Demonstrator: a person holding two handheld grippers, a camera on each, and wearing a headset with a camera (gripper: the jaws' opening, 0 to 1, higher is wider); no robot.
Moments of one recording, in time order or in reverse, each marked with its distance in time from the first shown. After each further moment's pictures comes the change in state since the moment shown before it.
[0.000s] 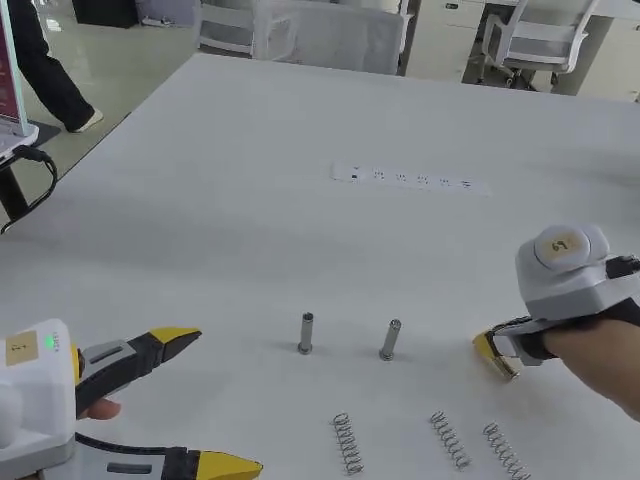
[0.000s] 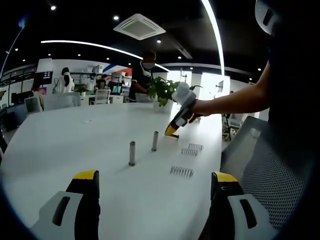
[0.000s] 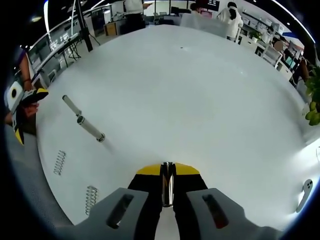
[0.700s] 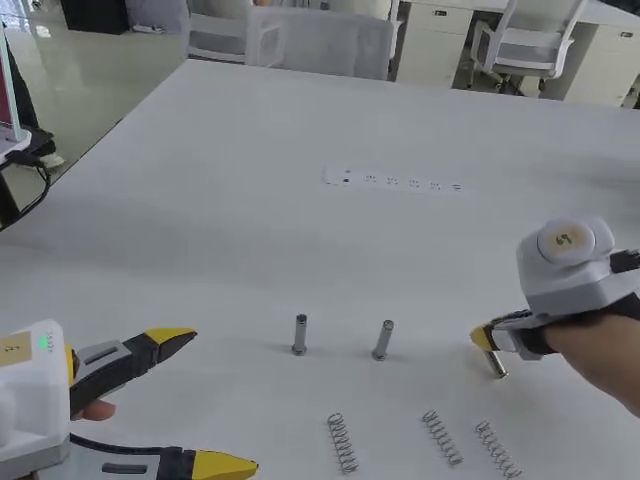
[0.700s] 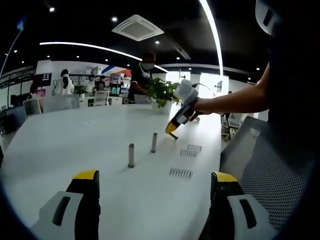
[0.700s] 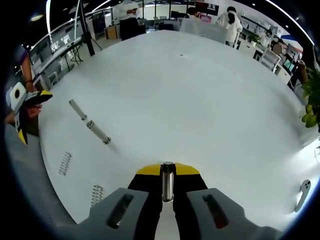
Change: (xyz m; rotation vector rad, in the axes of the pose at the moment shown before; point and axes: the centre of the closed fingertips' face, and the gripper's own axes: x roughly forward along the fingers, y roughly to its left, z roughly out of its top) left arm 0.002 -0.001 0.003 0.012 -0.010 -0.008; right arm -0.013 0.002 0.010 -0.007 -0.042 -0.010
